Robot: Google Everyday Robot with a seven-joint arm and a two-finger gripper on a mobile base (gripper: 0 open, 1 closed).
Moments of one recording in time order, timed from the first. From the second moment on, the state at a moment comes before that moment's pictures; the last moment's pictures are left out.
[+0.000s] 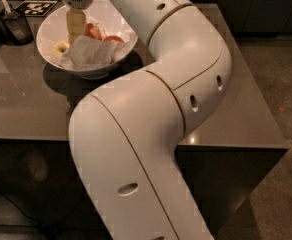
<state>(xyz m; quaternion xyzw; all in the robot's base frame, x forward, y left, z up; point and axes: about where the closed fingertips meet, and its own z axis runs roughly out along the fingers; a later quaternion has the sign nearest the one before) 0.733 0.173 0.959 -0.72 0.65 -0.03 0.21</state>
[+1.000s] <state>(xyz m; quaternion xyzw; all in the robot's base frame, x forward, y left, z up) 0.752 0.171 0.951 -0.71 0.67 -0.02 0.22</state>
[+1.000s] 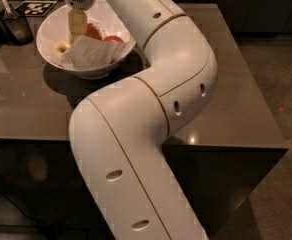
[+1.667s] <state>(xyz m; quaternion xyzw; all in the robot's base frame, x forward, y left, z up) 0.764 0.154 0.936 -0.71 0.68 -0.01 0.21</state>
